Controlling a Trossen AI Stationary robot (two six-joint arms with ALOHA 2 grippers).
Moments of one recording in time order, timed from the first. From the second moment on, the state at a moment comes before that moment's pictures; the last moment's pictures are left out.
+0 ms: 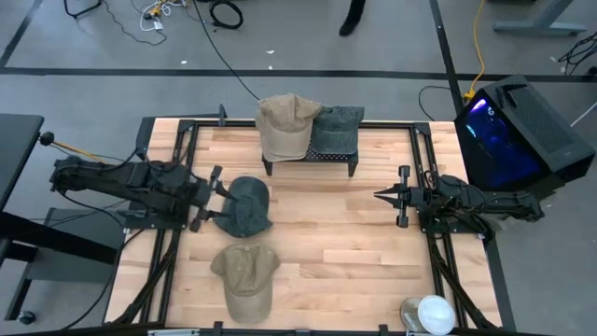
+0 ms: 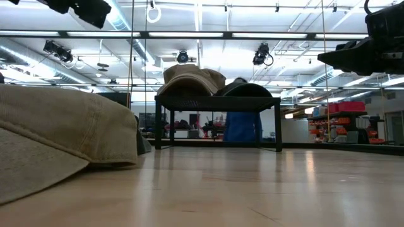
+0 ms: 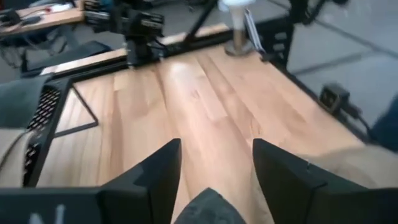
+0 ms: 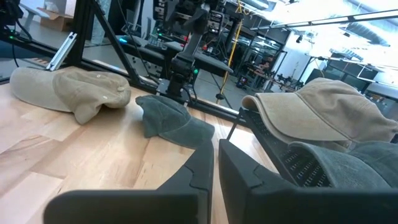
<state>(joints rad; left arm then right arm) -0.14 0.61 0.63 -0.36 0.07 0.17 -0.01 0.01 0.02 0.01 0.01 -0.38</state>
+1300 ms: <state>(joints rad) -0.14 1.09 0.84 -0.72 0.06 0.67 -0.01 0.01 0.02 0.01 0.01 -0.38</state>
